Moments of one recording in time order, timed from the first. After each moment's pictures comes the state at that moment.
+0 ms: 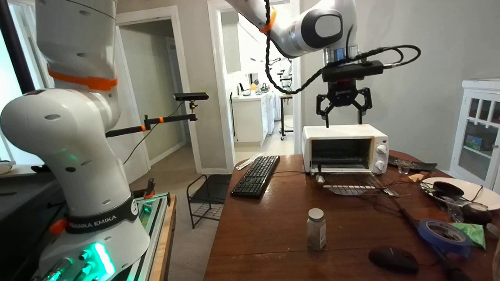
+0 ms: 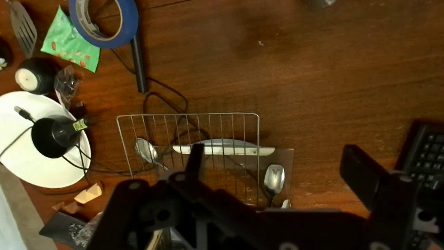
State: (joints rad) arm 0.02 0.27 0.04 -1.85 -0.05 2.23 -1.03
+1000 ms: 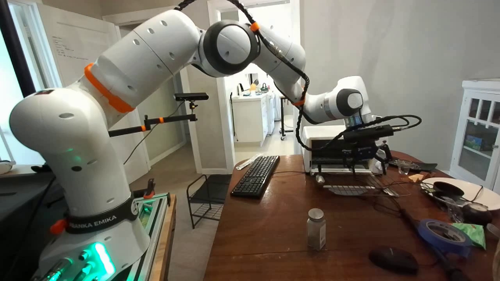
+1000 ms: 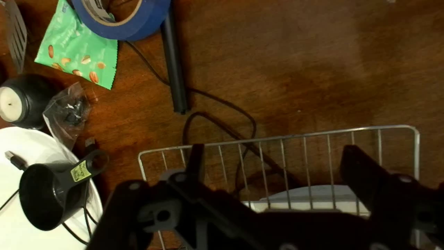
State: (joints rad) arm 0.15 0.96 -0.03 -1.23 -0.34 2.26 -0.65
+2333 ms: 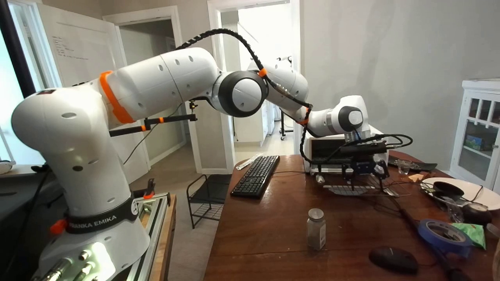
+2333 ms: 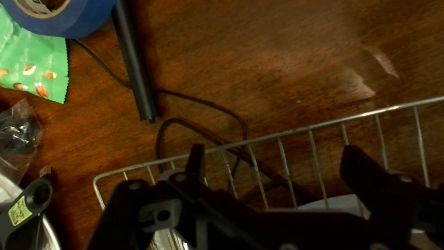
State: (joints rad) arm 0.18 1.26 -0.02 -0.82 -0.35 2.07 -0.54
